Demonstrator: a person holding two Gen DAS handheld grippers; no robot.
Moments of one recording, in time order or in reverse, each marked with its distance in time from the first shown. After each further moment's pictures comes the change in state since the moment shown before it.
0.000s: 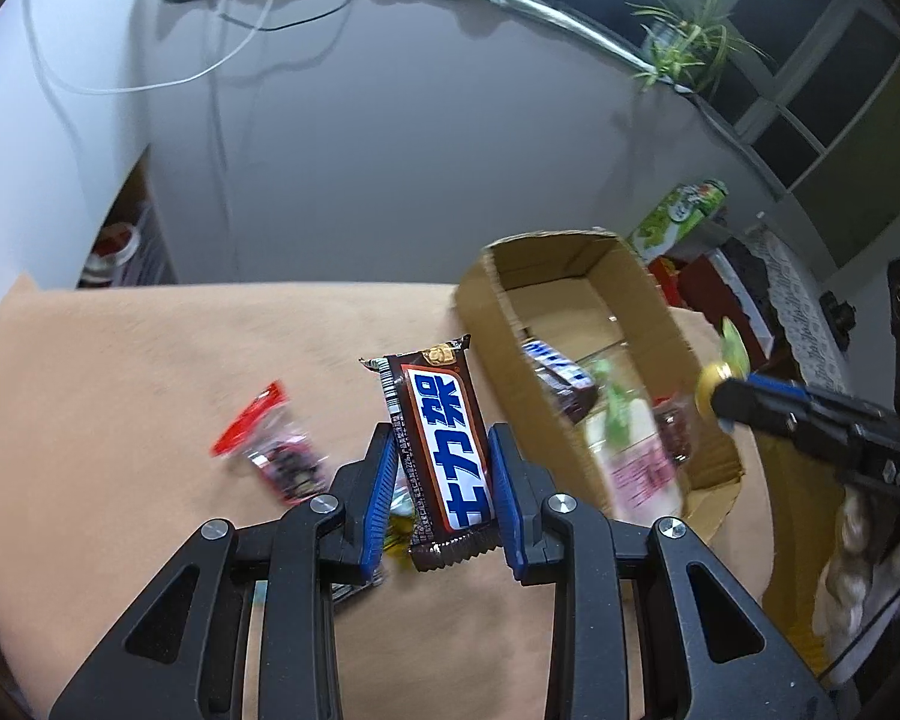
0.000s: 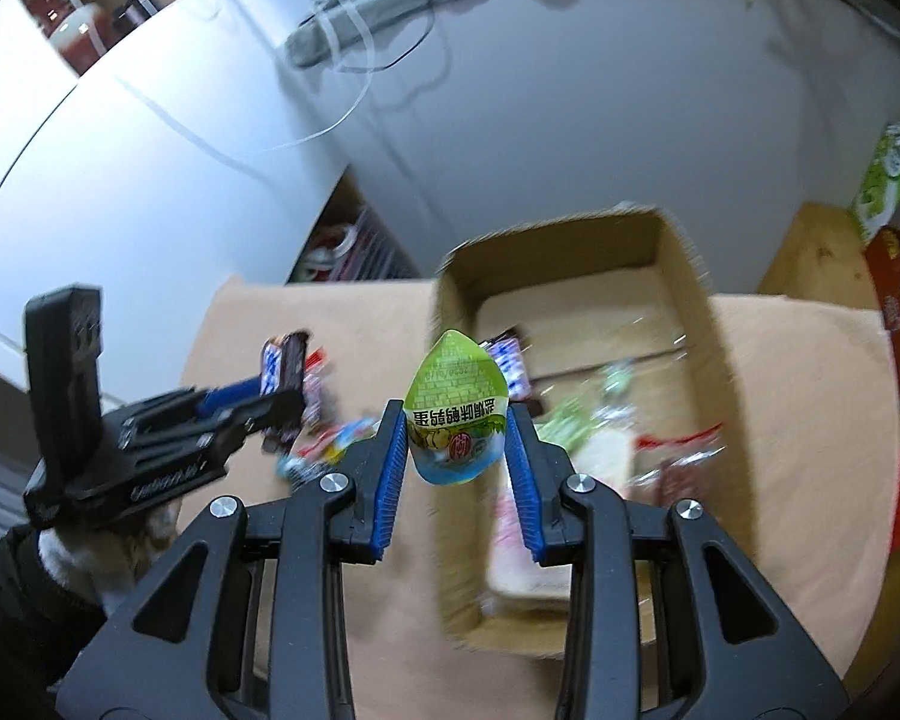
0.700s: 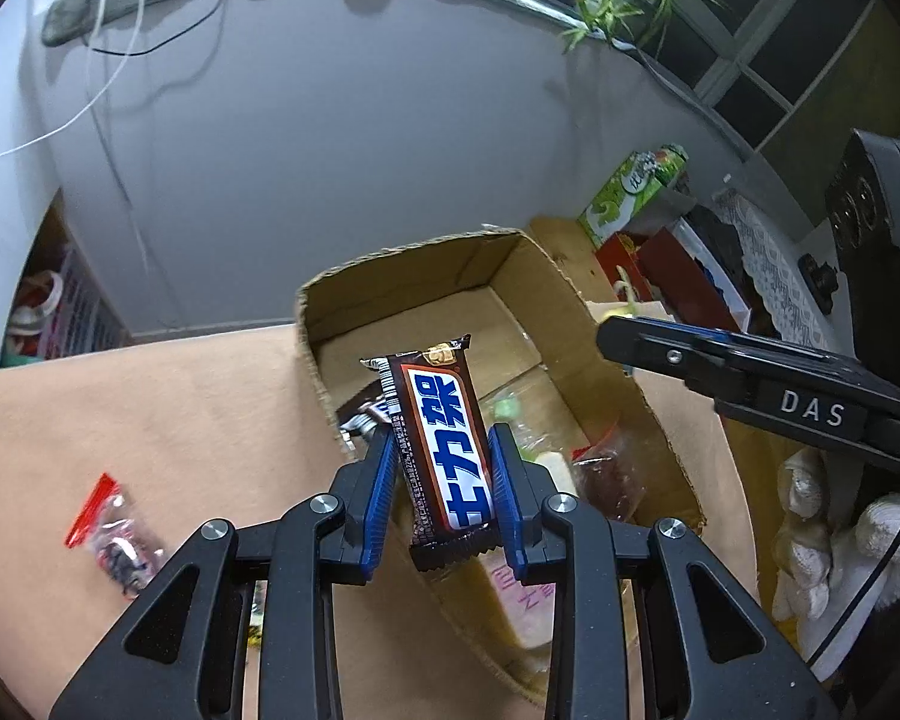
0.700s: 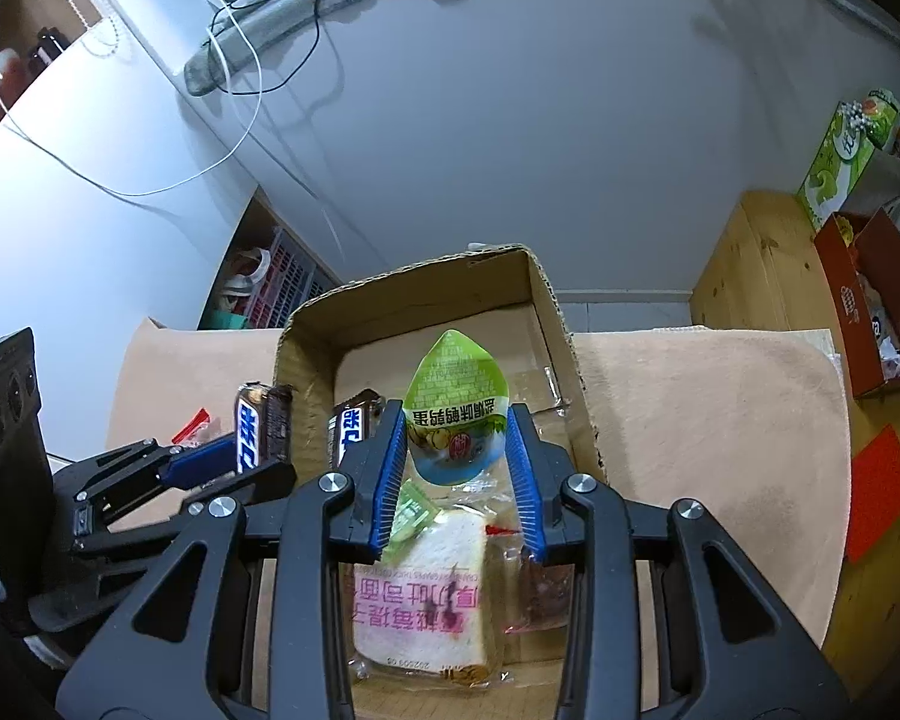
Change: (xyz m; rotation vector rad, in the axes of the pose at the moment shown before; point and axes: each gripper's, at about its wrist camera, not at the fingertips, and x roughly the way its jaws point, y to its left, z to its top) left arm 0.052 -0.076 0.027 0.099 0.042 -0.053; right arm 0.034 -0.063 0.034 0.063 0.031 -0.105
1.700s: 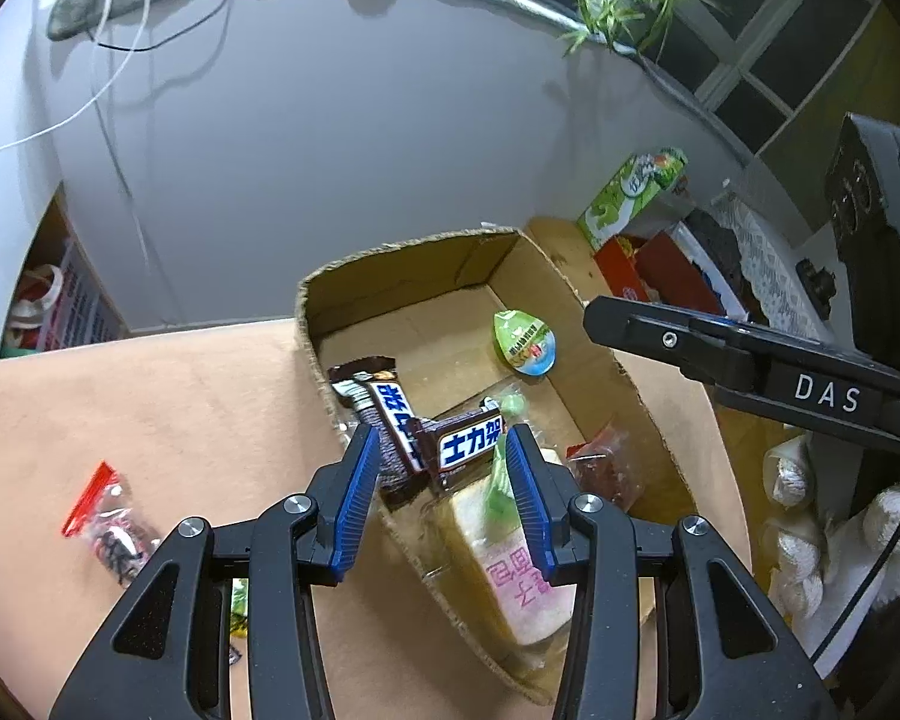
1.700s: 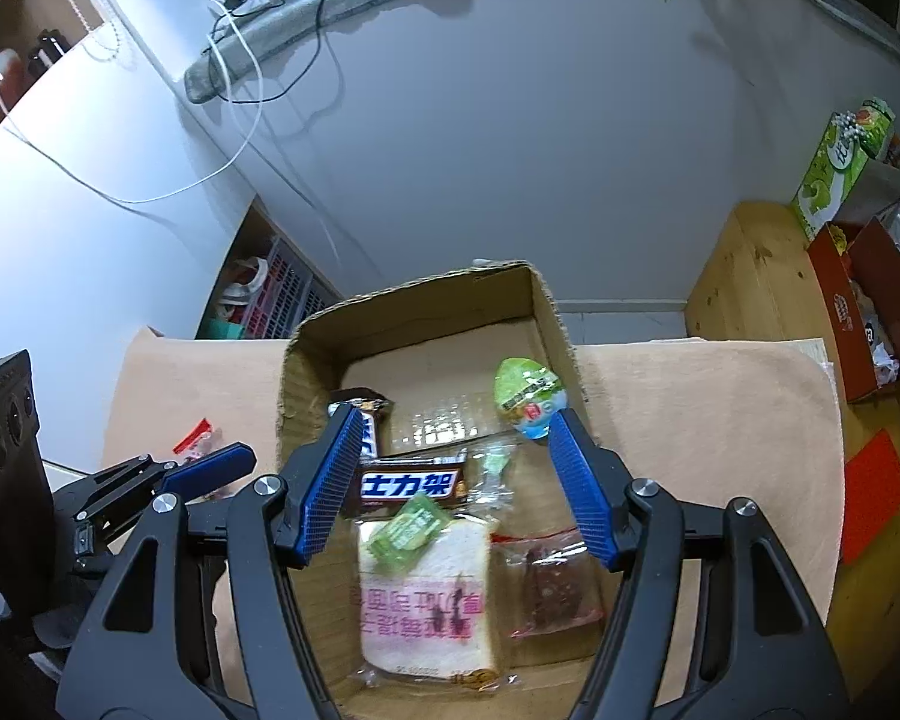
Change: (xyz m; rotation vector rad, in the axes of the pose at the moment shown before) left arm -0.008 0.003 -0.006 -0.024 -0.015 -0.001; right arm -0.012 0.013 -0.001 -0.009 -0.029 -0.009
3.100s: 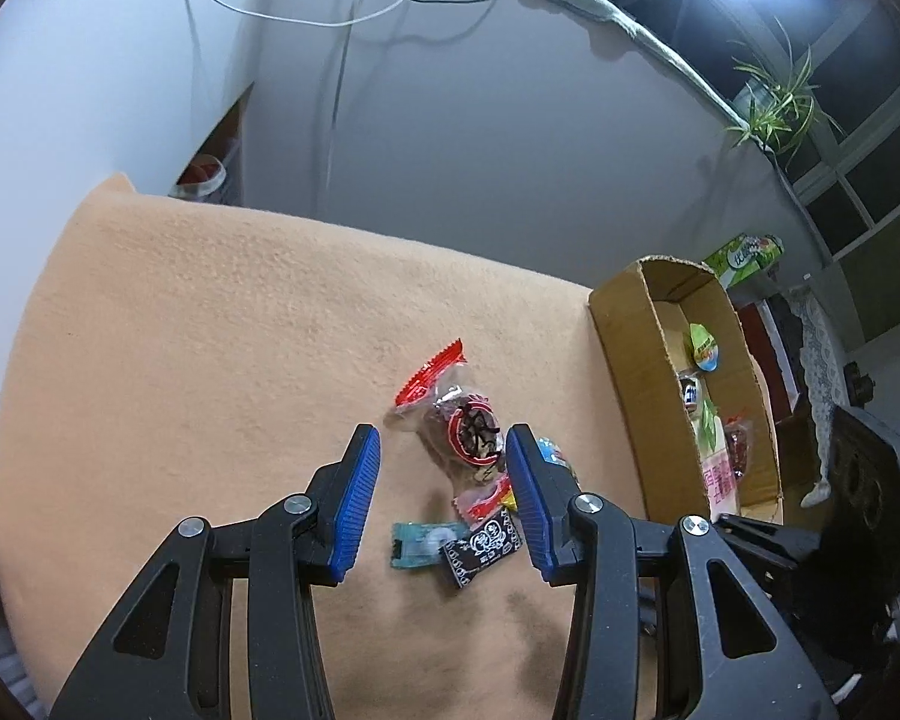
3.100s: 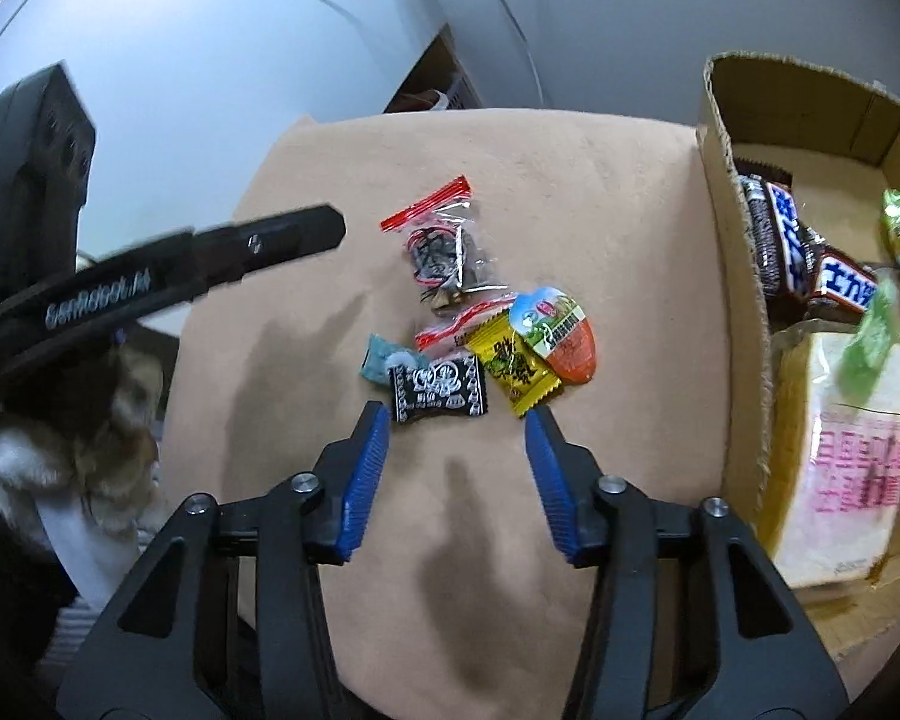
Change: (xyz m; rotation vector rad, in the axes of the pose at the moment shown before) left arm -0.068 0.157 -0.059 -0.263 -0.014 0.103; right arm 0.079 0.162 -0.108 -0.183 0.255 0.239
